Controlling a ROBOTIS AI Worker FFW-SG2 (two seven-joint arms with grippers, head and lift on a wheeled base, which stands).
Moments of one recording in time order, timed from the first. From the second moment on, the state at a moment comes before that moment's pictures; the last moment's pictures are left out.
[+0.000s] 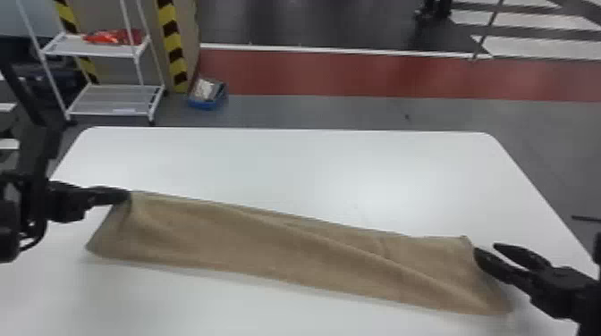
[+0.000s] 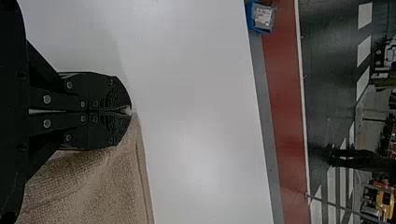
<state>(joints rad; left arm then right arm) -0.33 0.27 0.21 -1.35 -0.29 0.73 -0.85 0.18 -0.10 -0.59 -1.78 0.13 0.51 0.91</state>
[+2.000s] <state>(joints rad) -0.32 0.27 0.23 -1.35 -0.29 0.71 -0.86 0.15 -0.10 -0.49 -1.77 0.23 0.55 0.90</state>
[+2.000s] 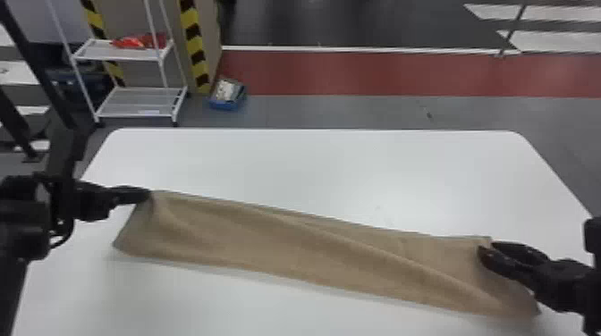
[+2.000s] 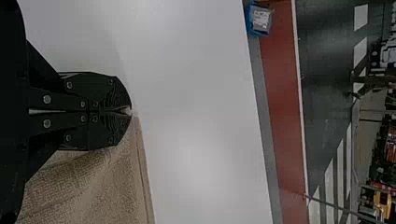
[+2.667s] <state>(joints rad) -0.31 0.27 0.23 -1.35 -0.29 0.71 -0.86 0.15 -0.10 -0.51 -1.79 0.22 0.58 0.90</state>
